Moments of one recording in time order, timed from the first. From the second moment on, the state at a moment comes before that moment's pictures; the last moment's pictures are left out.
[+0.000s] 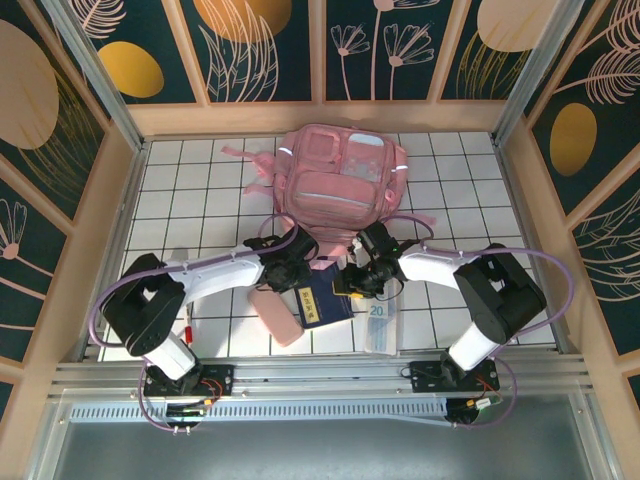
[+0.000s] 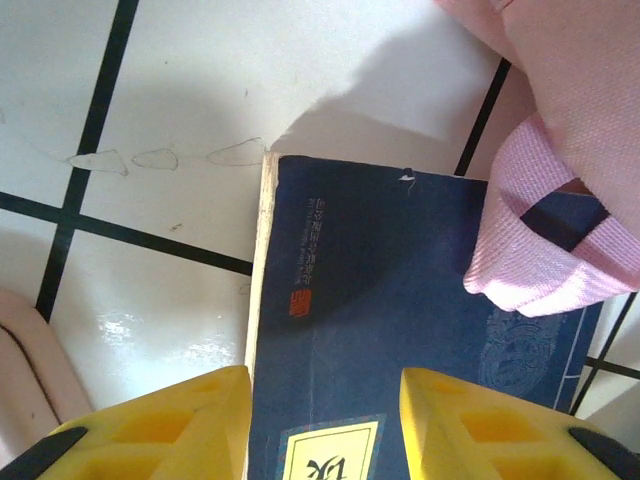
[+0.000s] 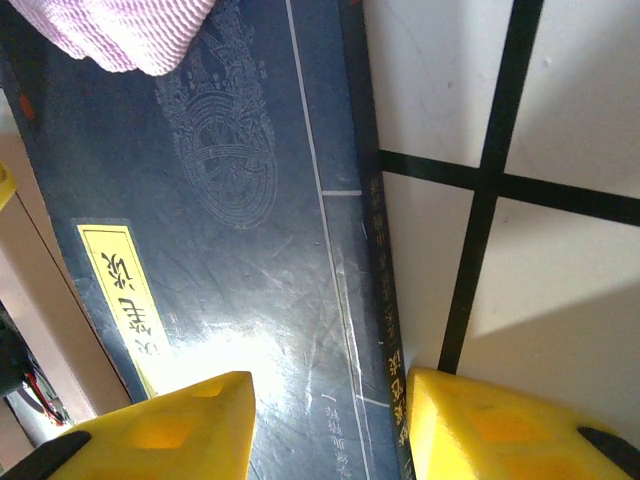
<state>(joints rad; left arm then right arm) -0.83 1.63 0.95 -0.55 -0.08 -1.28 0.65 1.61 0.75 -0.32 -0.54 0.63</state>
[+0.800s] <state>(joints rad) -0.82 1.66 0.89 -0.46 -0.13 -1.30 0.58 1.62 0.65 -0.07 -0.77 0.81</state>
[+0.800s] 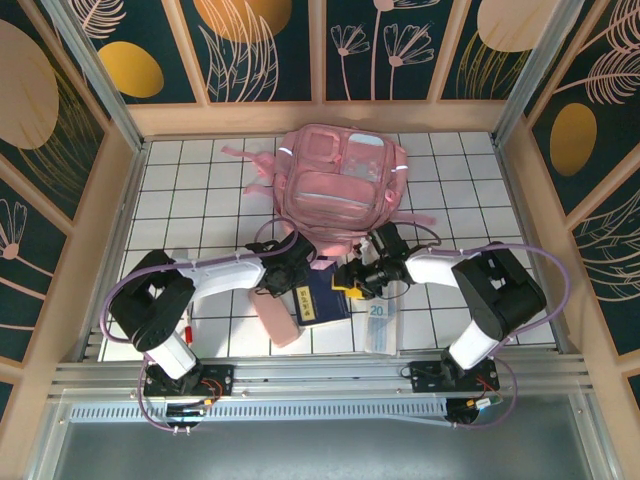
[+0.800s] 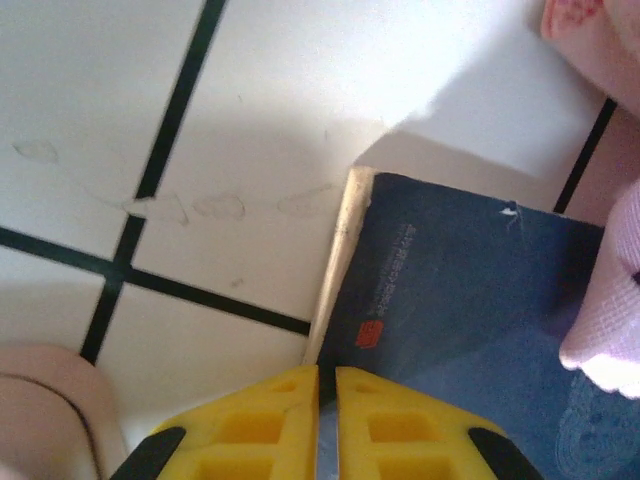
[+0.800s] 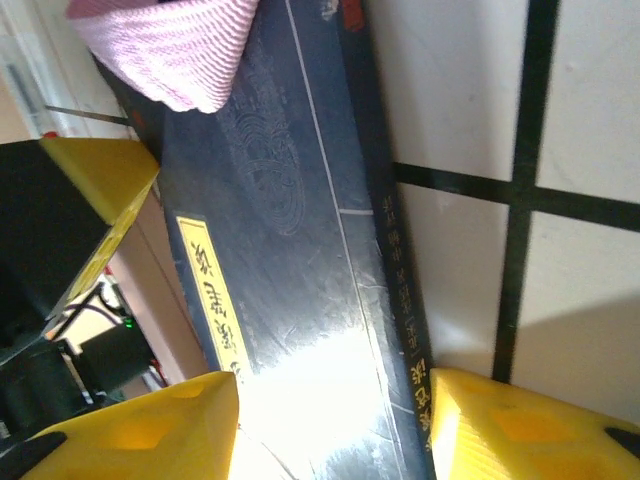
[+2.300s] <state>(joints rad) -0.83 1.34 1.10 -0.42 -0.22 -0.84 0.70 1.25 0.61 -0.11 -0.58 0.95</state>
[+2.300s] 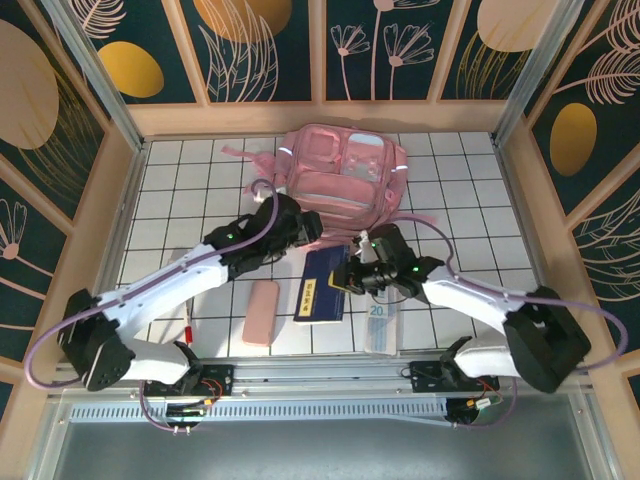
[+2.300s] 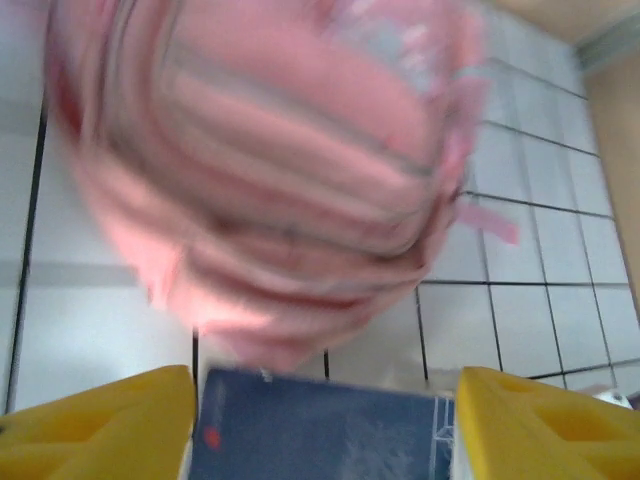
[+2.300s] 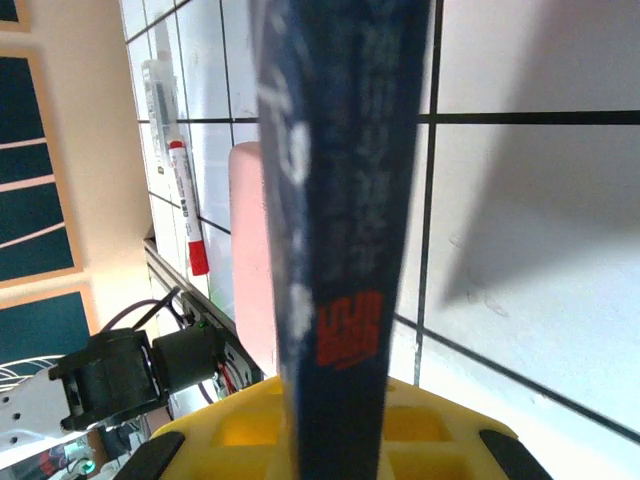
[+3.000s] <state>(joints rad) -0.67 1.83 1.41 -0.33 0.08 0.76 -0.16 1.10 0.92 -0.62 -0.61 0.54</state>
